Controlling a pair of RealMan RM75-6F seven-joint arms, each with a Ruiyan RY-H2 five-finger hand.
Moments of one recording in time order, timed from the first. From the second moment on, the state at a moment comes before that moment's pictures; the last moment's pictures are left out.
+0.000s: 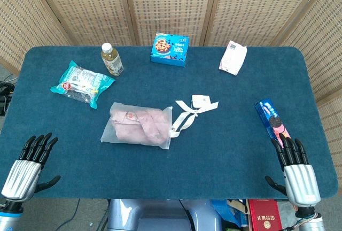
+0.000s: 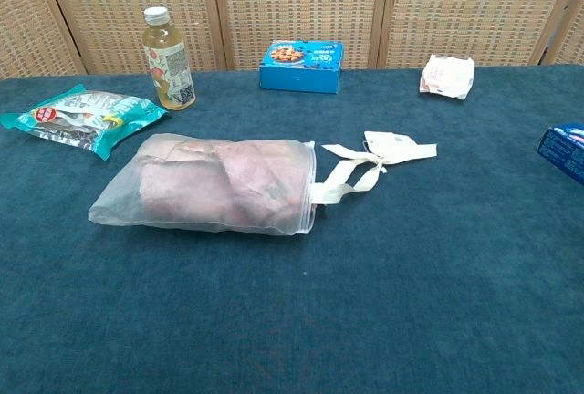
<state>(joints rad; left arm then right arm) -0.04 -1.17 0.06 -1.70 1.73 1.56 0.19 -0.01 -1.21 0.02 -1.79 -1.71 1.61 -0.28</state>
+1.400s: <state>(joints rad) -0.57 -1.52 -0.19 -1.38 1.45 0.89 0.16 0.02 -1.23 0.05 -1.76 -1.63 1.56 -0.27</state>
